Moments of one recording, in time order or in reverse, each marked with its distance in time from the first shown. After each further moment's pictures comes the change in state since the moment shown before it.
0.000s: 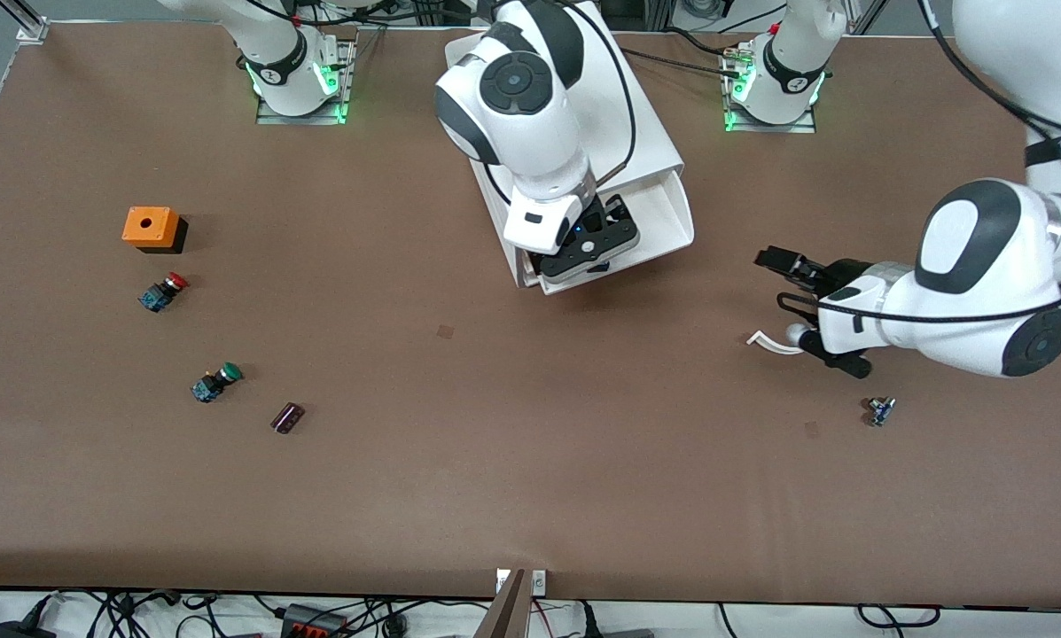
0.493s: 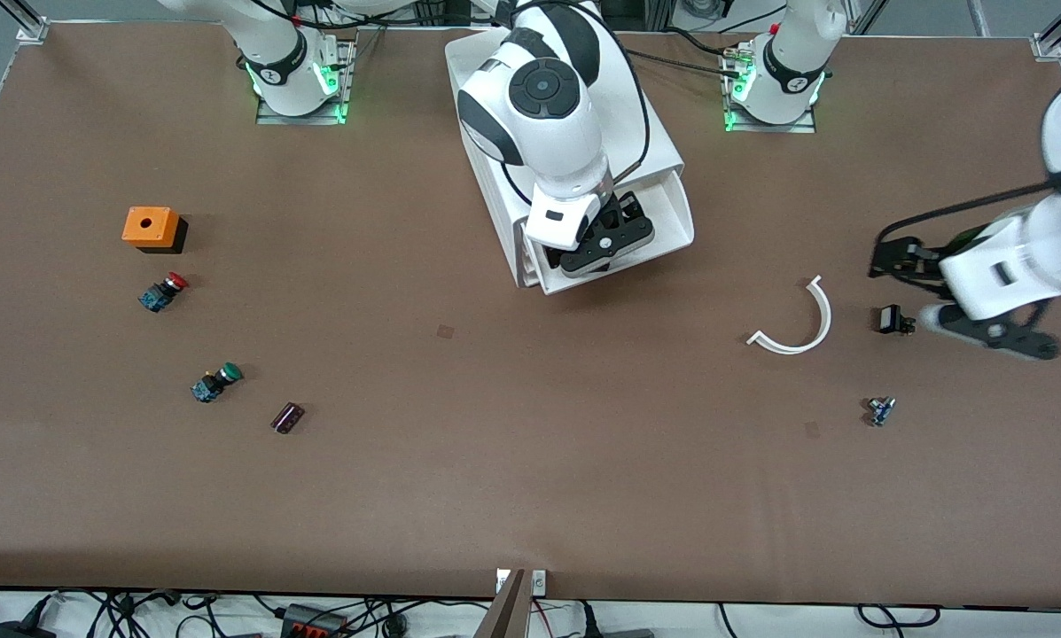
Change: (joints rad) left arm 0.005 -0.223 0.095 -0.062 0.183 0.213 -0.037; right arm 0.023 0.027 -0.002 0.009 -0.001 -0.005 0.026
